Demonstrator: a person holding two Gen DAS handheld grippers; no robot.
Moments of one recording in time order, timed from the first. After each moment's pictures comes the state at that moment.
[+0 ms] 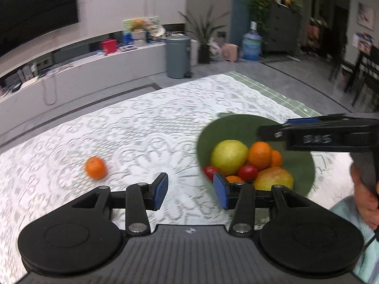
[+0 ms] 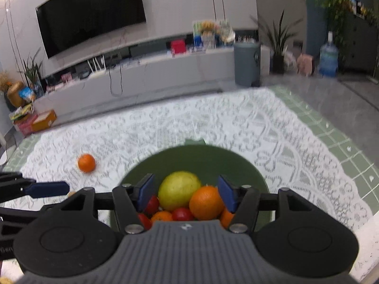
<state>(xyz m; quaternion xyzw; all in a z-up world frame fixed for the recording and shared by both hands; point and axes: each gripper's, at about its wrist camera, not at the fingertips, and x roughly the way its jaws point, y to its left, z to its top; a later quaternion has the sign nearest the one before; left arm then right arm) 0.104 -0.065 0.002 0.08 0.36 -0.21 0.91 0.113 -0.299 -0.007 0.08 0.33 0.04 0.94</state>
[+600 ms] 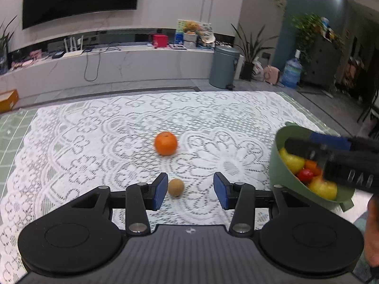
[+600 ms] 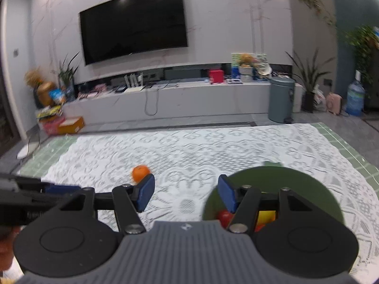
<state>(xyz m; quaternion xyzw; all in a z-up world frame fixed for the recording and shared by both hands) 0.100 0.049 -0.012 -0.02 0.35 -0.13 0.93 0.093 -0.189 -0.008 0.03 0.26 0.11 0.96</state>
